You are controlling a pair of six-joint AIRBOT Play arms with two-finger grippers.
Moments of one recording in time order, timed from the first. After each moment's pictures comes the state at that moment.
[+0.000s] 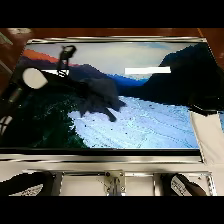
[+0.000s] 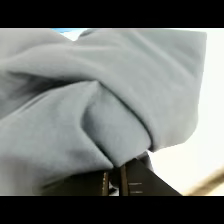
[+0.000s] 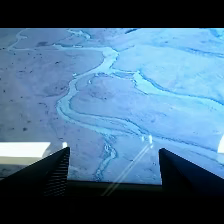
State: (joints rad) left arm -0.47 -1.30 1.40 1.18 -1.03 -1.52; right arm -0.39 -1.08 1.17 -1.11 1.44 1.36
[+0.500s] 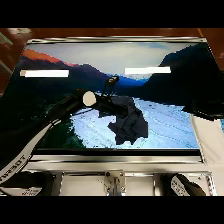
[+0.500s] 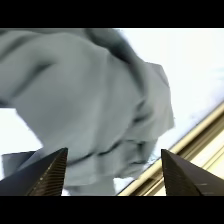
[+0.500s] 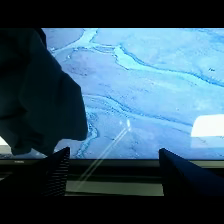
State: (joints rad) left arm -0.68 -1.57 1.41 1.06 -0.89 -1.62; right arm -0.39 -1.03 1.17 -1.20 1.51 1.35
